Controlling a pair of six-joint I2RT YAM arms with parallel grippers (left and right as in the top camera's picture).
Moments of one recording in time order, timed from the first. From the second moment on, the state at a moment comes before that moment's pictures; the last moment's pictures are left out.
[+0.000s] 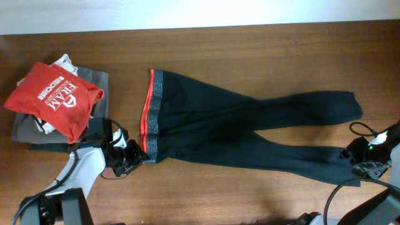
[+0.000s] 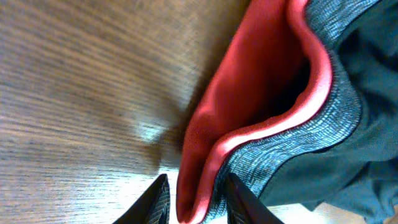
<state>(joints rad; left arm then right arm) 0.12 1.51 0.66 -0.60 0.44 -0.42 -0.78 1.47 1.02 -1.10 -0.15 0.13</state>
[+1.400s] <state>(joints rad) 0.22 1.51 0.65 -0.51 0.50 -0.43 -0.78 1.47 0.79 -0.89 -0.15 0.21</state>
